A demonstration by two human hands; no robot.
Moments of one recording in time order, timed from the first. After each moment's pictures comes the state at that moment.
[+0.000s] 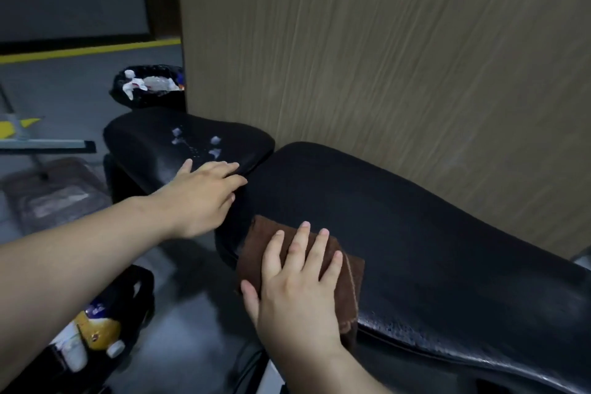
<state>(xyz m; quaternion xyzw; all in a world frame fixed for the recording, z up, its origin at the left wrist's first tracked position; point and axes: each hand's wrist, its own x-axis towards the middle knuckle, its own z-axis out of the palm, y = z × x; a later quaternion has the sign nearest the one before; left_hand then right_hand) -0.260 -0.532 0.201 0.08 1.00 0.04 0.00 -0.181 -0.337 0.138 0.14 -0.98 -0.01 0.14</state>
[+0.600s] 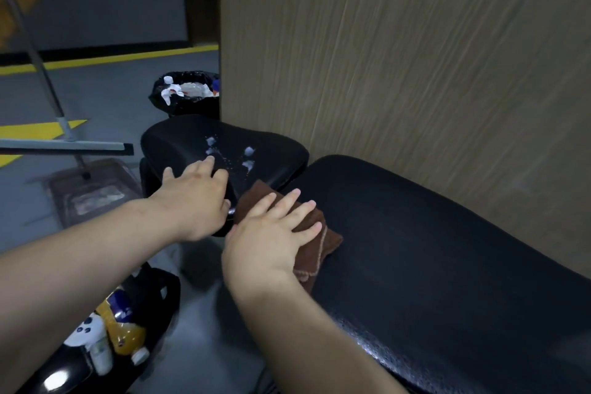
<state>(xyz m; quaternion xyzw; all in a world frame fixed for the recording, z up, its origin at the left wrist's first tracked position) -0.266 -0.570 0.207 -0.10 0.99 0.01 0.06 -0.267 -0.461 0.166 0.08 -1.00 0.04 -0.02</state>
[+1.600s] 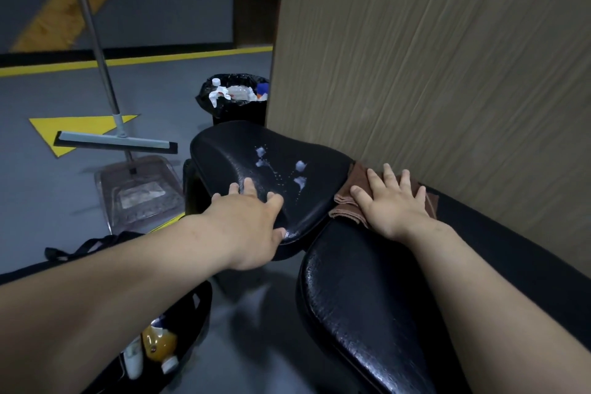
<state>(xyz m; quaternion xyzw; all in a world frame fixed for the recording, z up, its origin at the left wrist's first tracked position) -0.276 -0.583 0.195 -0.09 0.99 0.00 0.12 -0.421 -0.377 0.191 0.15 -0.99 0.04 -0.06</state>
